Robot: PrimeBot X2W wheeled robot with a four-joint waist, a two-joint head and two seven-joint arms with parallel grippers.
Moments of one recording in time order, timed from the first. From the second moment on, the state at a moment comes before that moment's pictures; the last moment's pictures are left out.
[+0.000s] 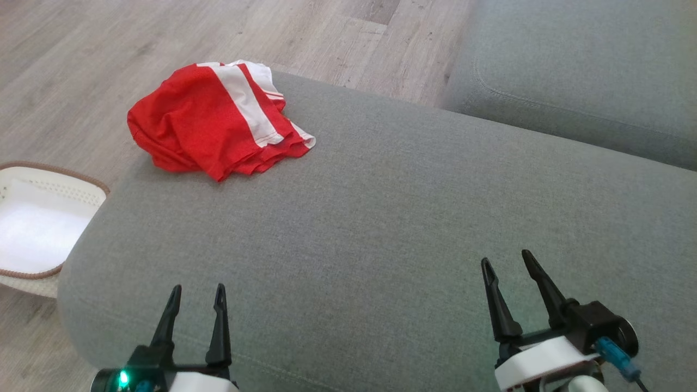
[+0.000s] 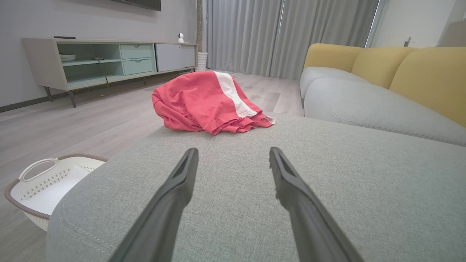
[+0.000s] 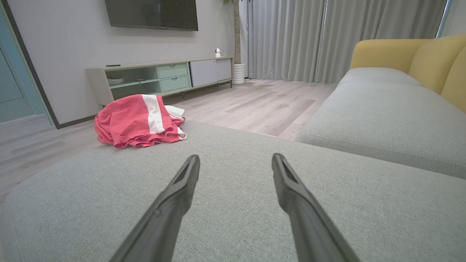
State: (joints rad) left arm 0.05 0.08 -0.14 0.30 -0.16 -0.02 -0.25; right arm 0.05 -0.04 0.16 0.24 0.10 0.12 -0.25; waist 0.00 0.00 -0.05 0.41
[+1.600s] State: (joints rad) left arm -1.03 0.49 -0.10 0.89 -0.26 -0.12 0.16; right arm -0.20 -0.06 0.06 0.00 -0.20 0.12 -0.19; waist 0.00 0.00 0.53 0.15
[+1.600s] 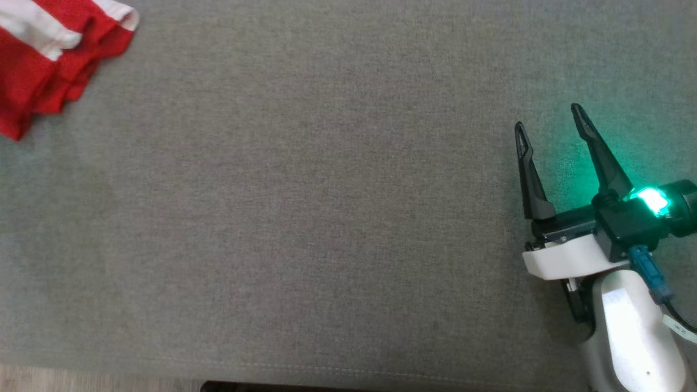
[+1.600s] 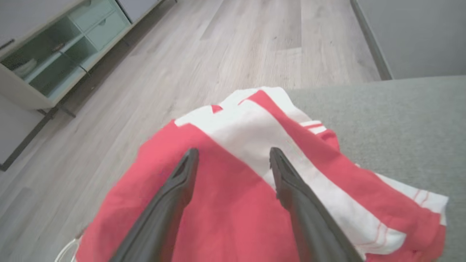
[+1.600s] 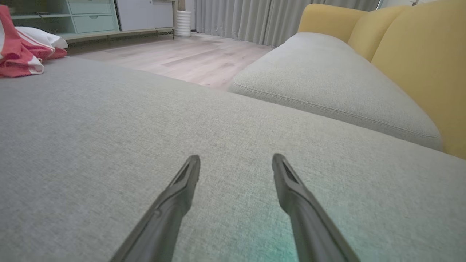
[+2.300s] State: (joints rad) left arm -1.06 0.46 -0.18 1.06 -0.40 -0.13 0.26; right arm -0.20 -0.06 0.06 -0.03 -0.20 0.12 -0.18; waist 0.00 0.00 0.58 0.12
